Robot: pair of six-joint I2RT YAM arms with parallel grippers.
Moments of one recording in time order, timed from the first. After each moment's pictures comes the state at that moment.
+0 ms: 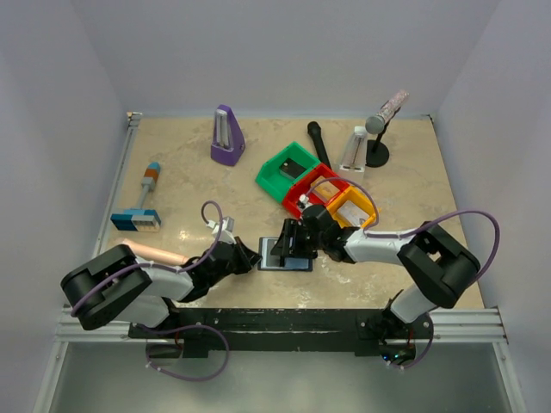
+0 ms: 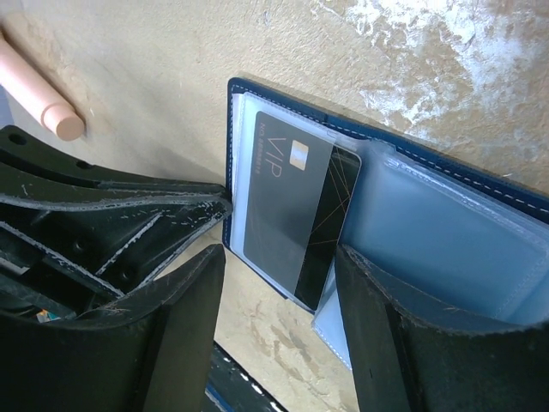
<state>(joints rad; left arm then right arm) -0.87 1.36 0.15 0.70 -0.19 -0.99 0.79 1.55 0.63 0.17 -0.23 0.89</state>
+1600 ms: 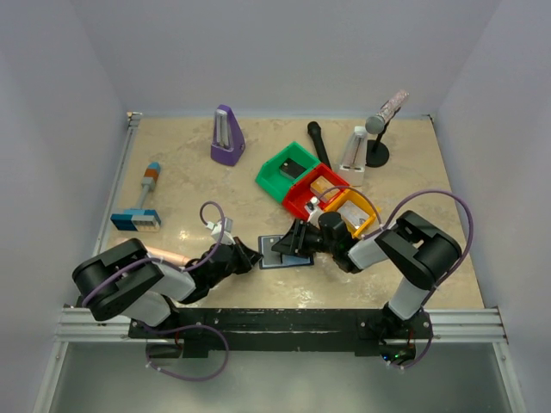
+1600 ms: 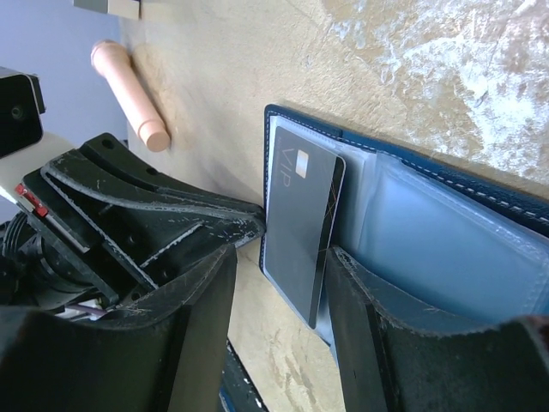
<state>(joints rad) -0.87 1.45 0.12 0.86 -0.19 -1.01 0.70 1.71 0.43 0.80 -0.40 1.02</state>
